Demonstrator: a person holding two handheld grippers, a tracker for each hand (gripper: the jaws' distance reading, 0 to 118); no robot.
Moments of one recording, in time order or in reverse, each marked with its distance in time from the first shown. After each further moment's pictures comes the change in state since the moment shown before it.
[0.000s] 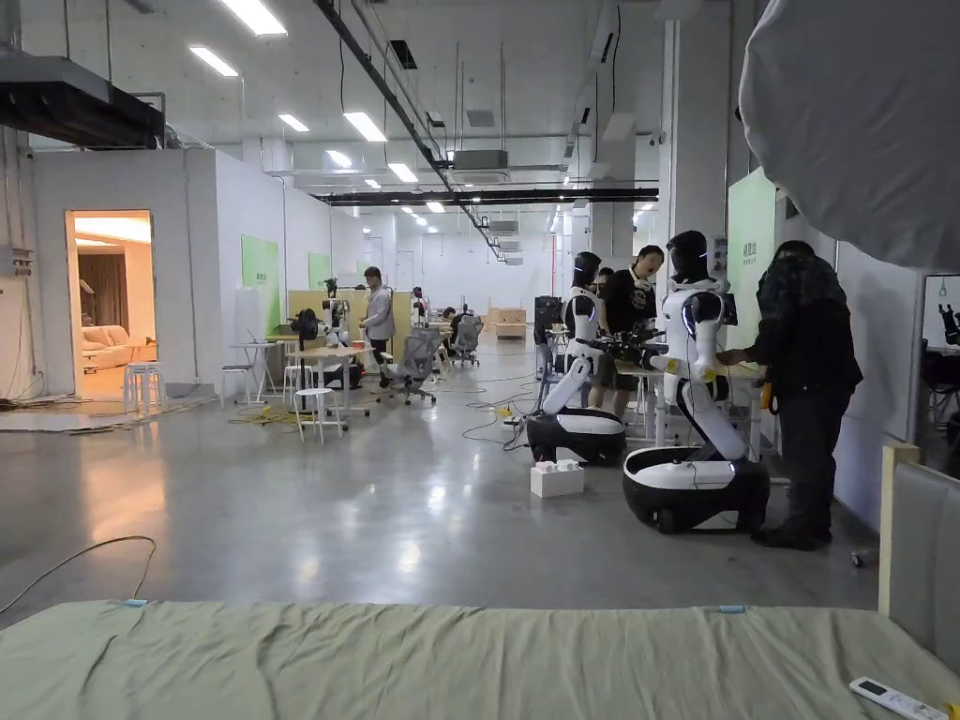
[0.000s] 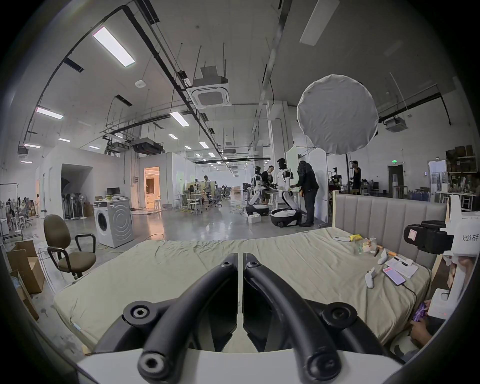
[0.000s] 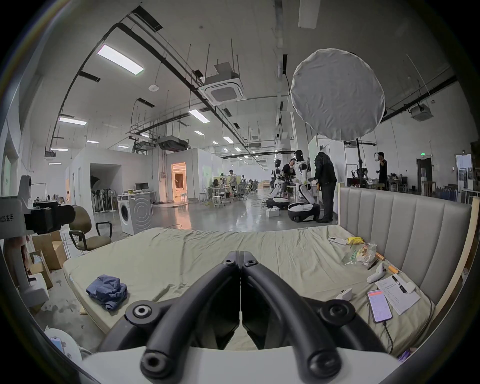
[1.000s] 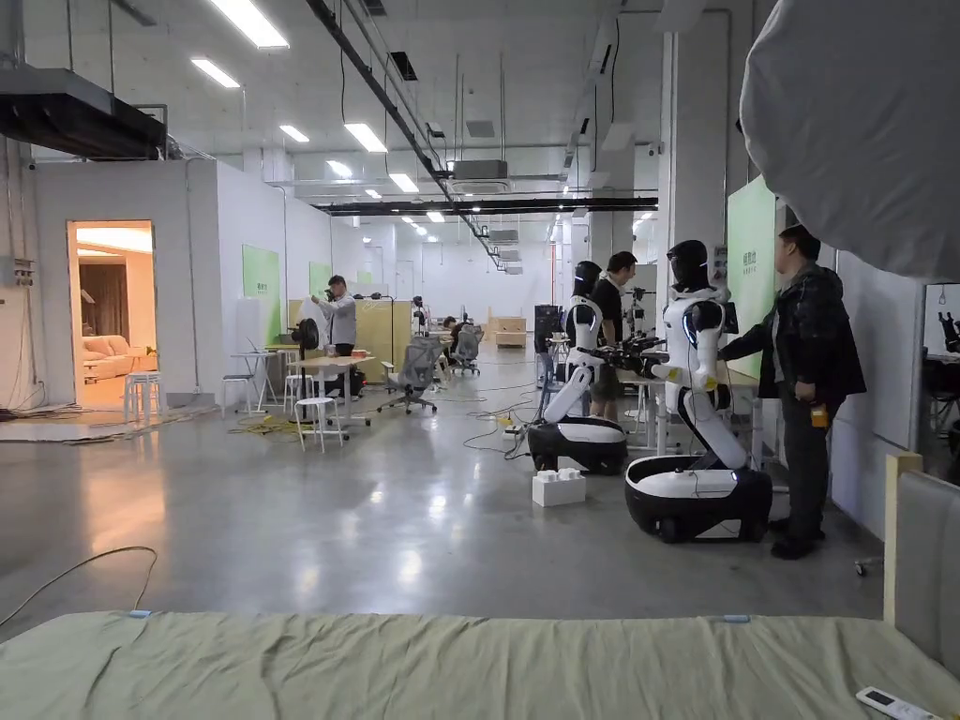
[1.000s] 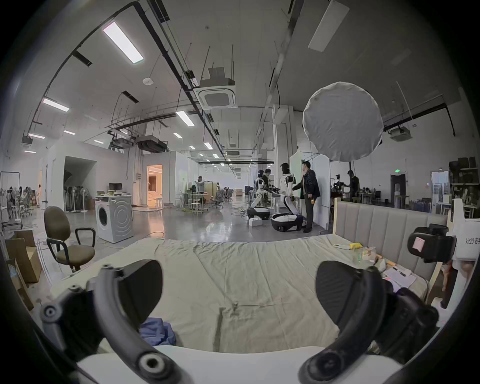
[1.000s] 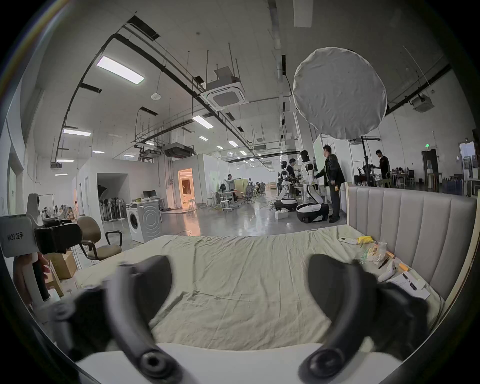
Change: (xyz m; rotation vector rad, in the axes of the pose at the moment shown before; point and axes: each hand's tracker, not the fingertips) left arm -0.002 0.004 0.003 0.012 0.018 0.055; right arm -0.006 0.013 0.002 0.014 0.050 -0.066
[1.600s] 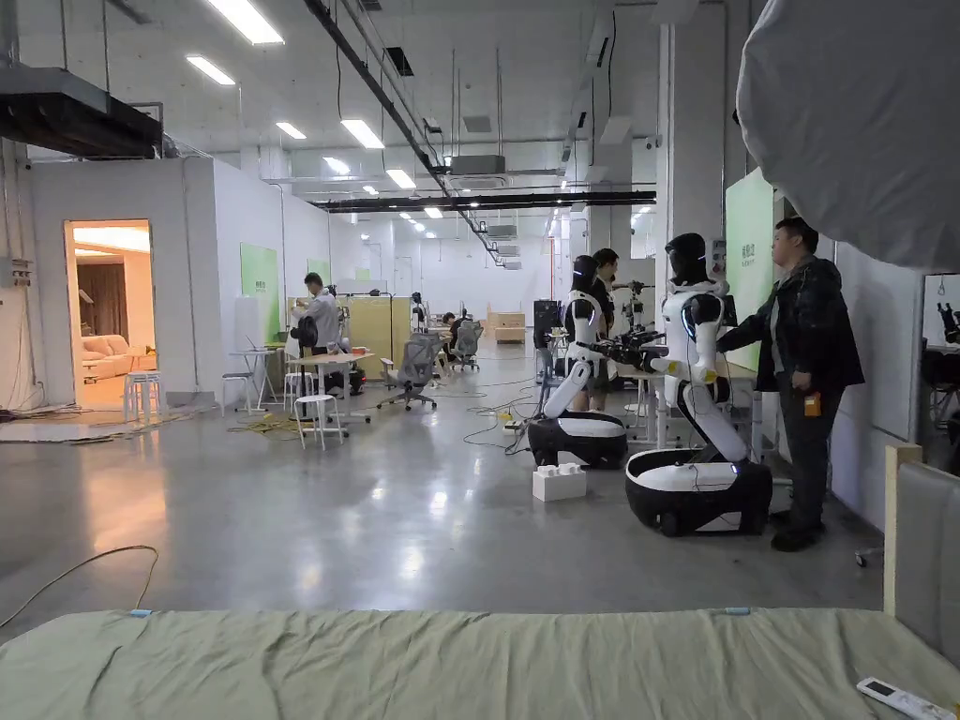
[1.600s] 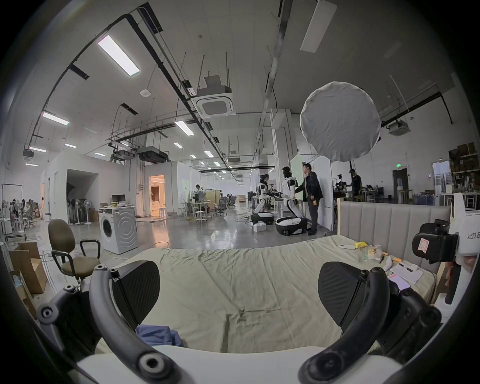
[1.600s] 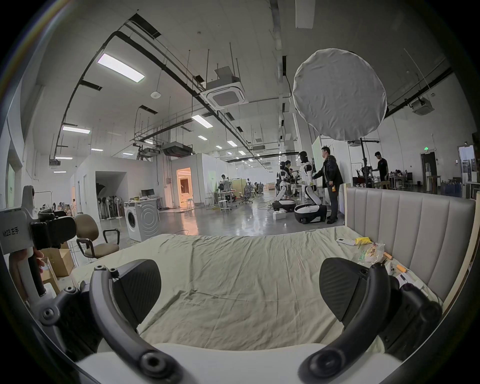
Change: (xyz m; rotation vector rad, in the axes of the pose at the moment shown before) left arm 0.005 0.001 0.005 0.044 0.019 -0.051; right arm -0.001 -0.004 0.000 0.010 -0.009 0.026
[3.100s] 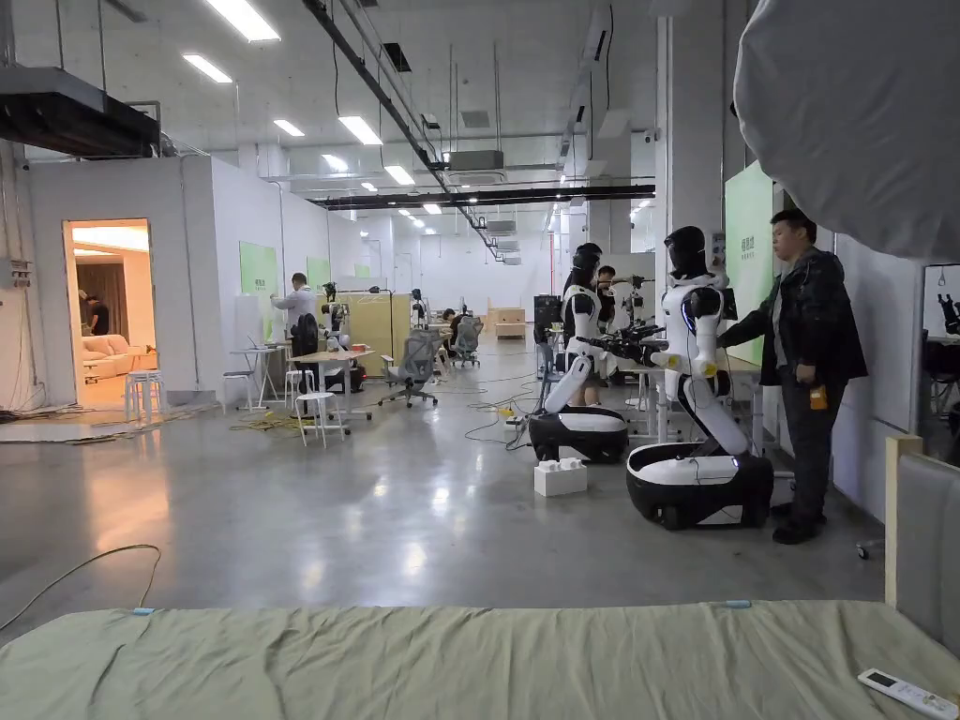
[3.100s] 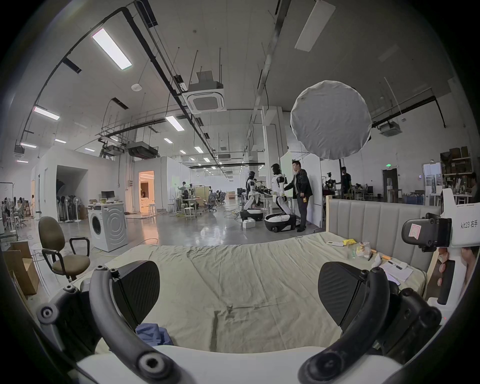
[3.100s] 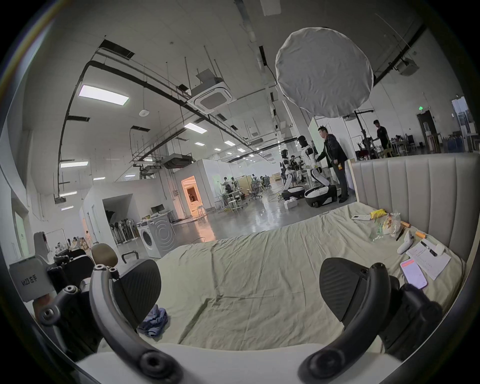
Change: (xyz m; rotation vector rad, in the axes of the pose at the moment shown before) left arm 0.006 -0.002 -0.002 -0.023 -0.070 0.007; right arm 0.004 0.004 -0.004 -0.032 0.041 -0.230
